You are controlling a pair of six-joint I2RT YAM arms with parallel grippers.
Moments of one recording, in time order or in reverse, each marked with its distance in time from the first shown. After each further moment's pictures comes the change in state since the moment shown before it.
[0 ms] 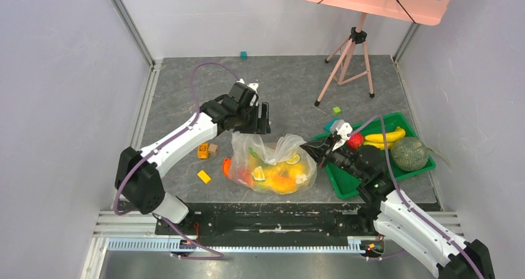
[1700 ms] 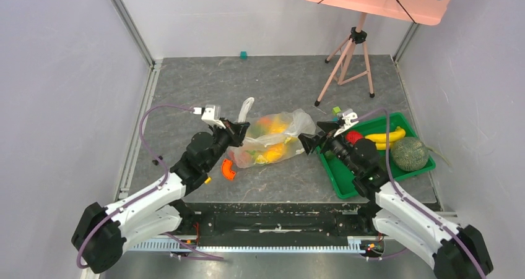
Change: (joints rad) left arm -0.052 -0.549 -0.791 1.040 -0.257 -0.044; right arm -0.024 0.175 0.011 0.135 0.293 0.105
